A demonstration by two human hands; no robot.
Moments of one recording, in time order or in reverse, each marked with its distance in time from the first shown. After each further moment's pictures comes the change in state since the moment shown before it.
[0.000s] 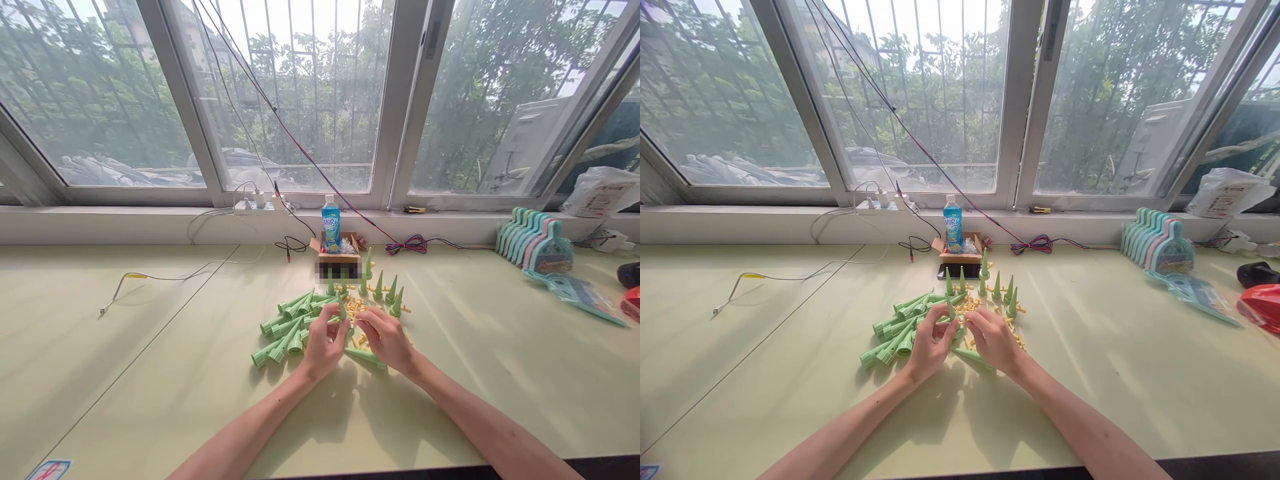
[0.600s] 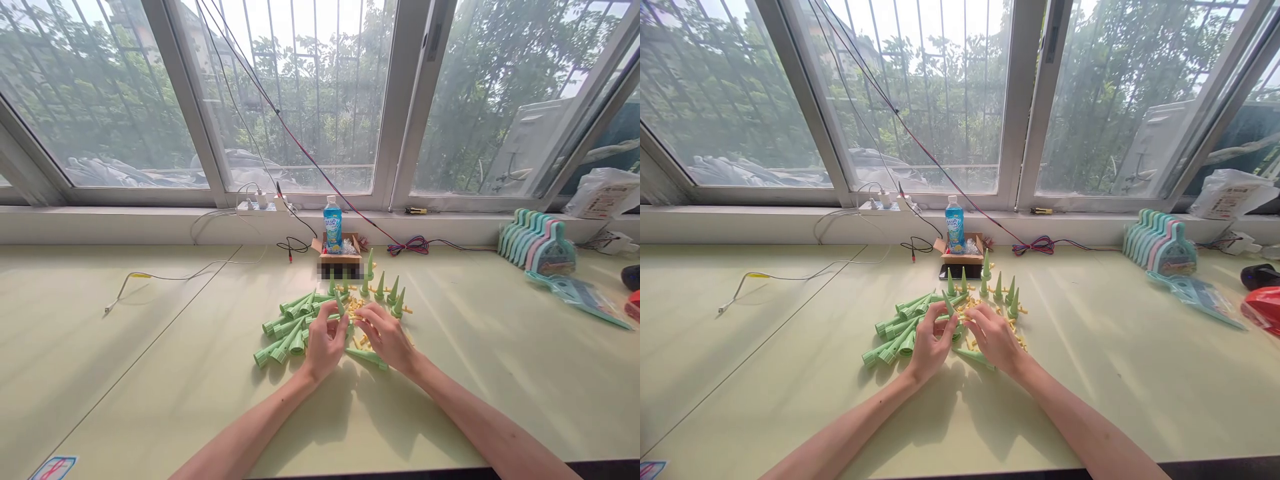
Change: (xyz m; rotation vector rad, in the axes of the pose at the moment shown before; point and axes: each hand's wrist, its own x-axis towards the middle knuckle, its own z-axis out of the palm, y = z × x) left_hand 0.002 0.010 0.003 0.058 0.110 -0.017; right_hand 0.000 0.002 0.001 0.018 -0.072 0.092
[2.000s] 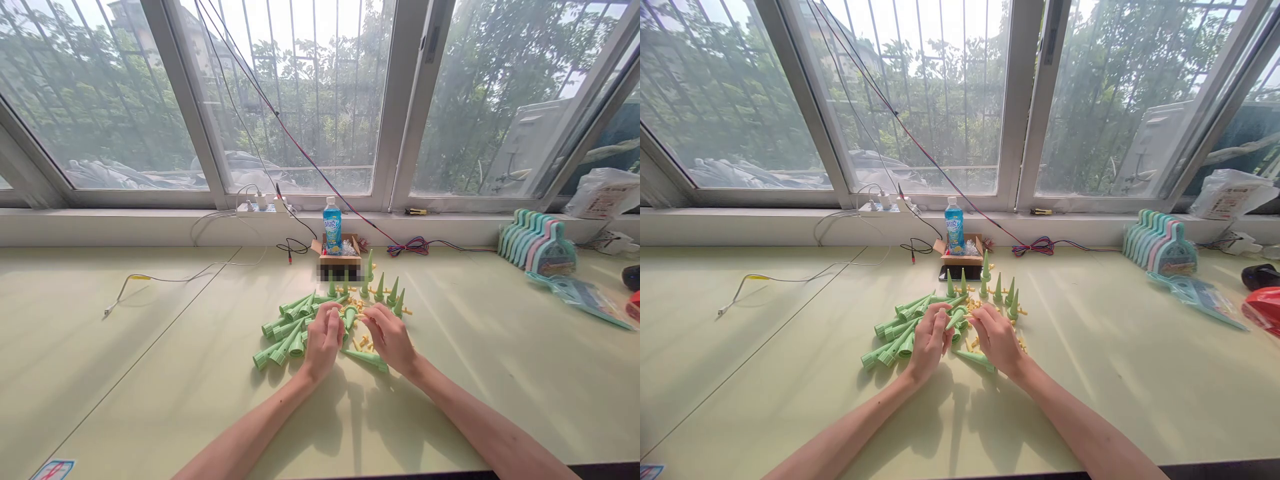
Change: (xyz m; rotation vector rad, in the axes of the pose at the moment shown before) left_hand 0.001 0.001 -0.002 -0.137 0.003 -0.115; right_hand 0.004 -0.007 -0.004 -0.046 0.152 -0.025
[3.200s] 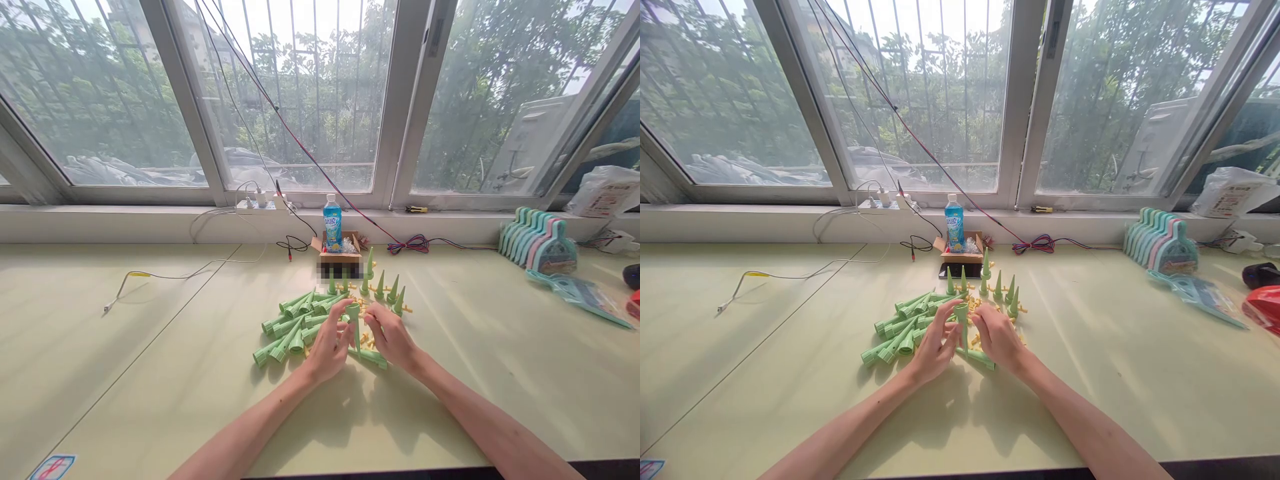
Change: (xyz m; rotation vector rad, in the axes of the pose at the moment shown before) left_hand -0.004 -0.005 -0.004 0.184 -0.319 0.161; right_hand -0.006 0.011 -0.002 0.077 -0.166 0.109
